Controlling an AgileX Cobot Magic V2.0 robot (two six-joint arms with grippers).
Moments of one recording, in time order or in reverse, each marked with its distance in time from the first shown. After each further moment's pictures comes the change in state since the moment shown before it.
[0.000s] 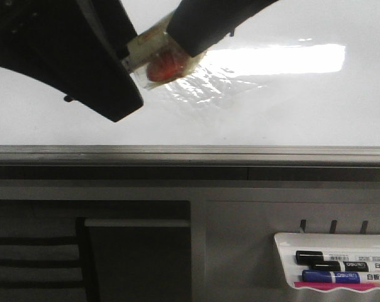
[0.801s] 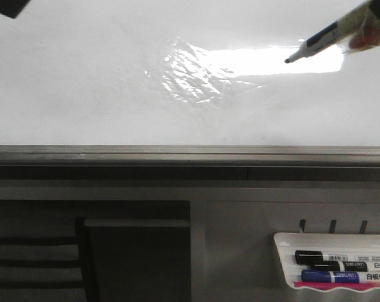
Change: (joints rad) left arm 0.231 -0.343 0.188 -0.066 -0.100 -0.215; right arm -0.149 -0.325 0.177 -0.531 -0.121 0.849
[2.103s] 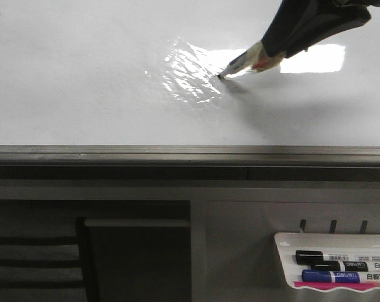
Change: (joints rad) left arm 0.056 -0.094 0.181 -0.086 -0.184 -0.004; right arm -0.040 0.335 -0.095 0.188 -0.213 0.024
